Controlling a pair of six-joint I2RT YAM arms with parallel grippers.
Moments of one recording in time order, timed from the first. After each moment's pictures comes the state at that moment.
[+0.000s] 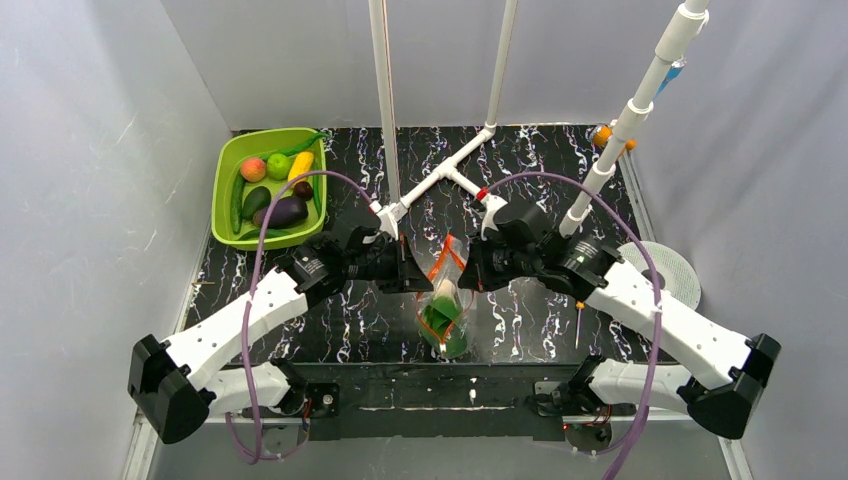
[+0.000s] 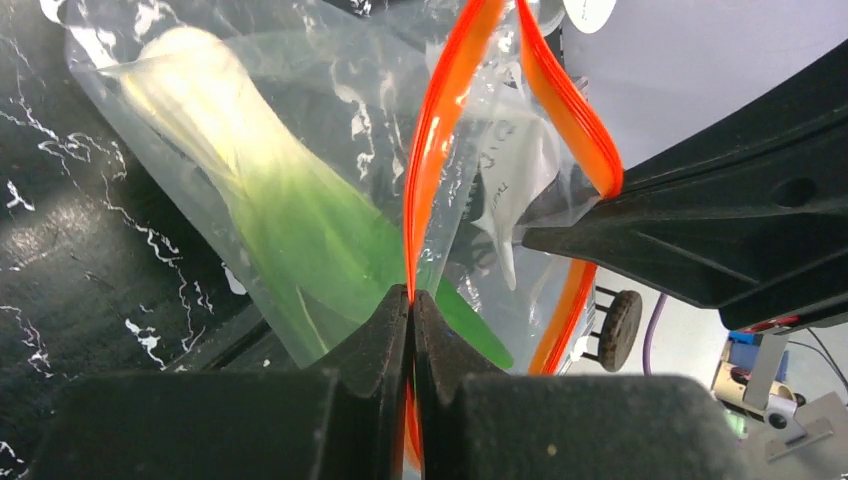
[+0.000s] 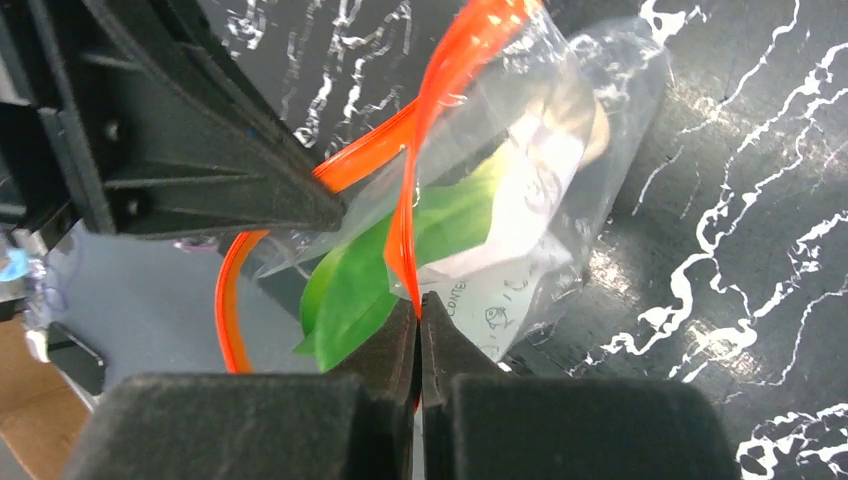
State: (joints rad) left arm -0.76 1.12 0.96 -0.47 0.39 -0.83; right arm 0.88 1.08 1.15 -0.77 -0.16 0.55
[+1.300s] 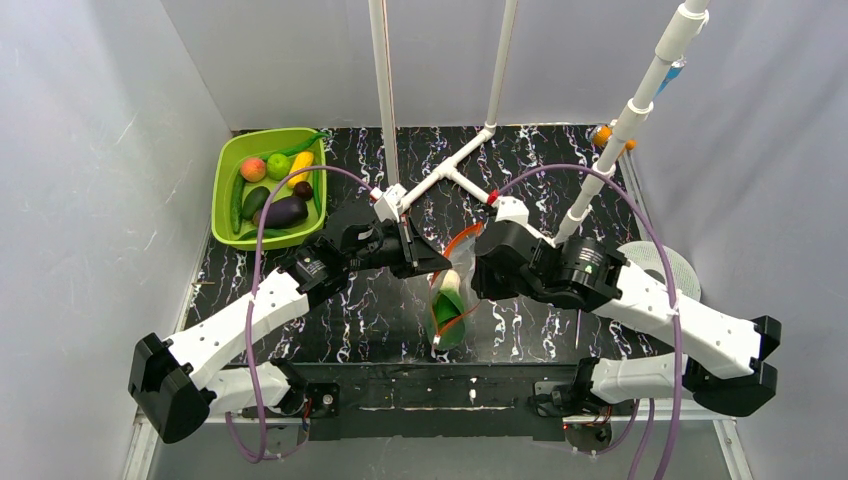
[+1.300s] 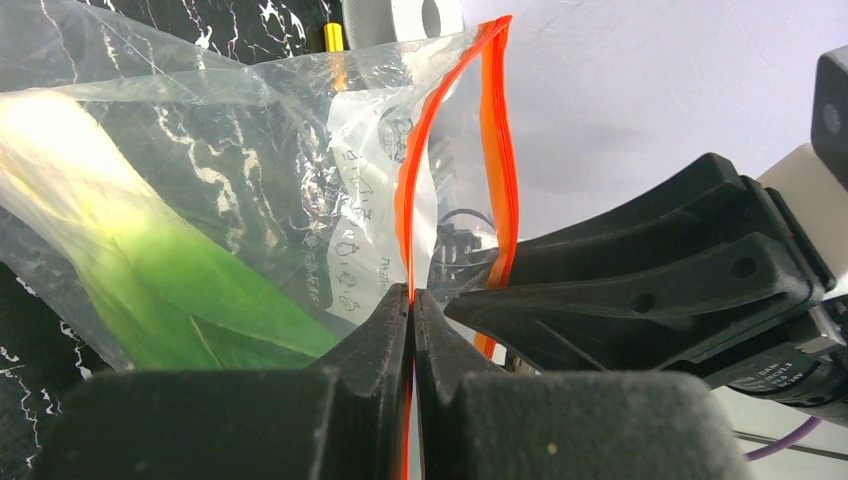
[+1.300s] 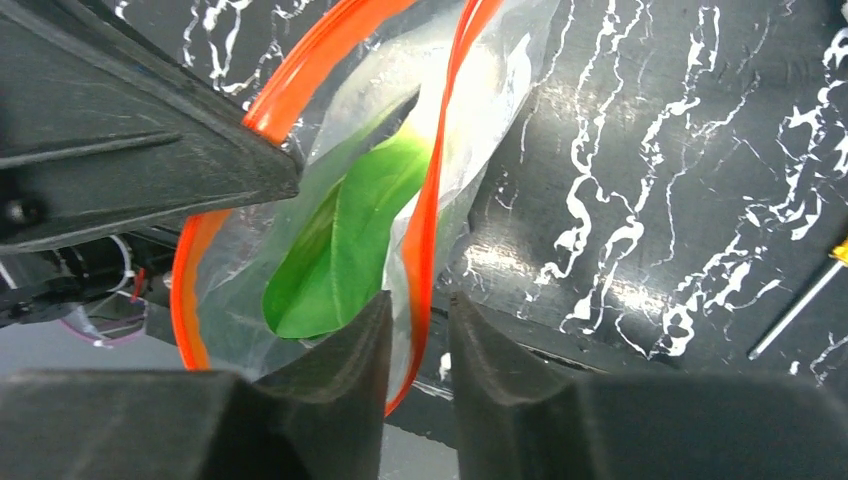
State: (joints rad) left arm -0.76 1.13 0.92 -0.17 0.43 -1.05; right arm 1.17 1.18 1.40 -1.15 0.39 0.83
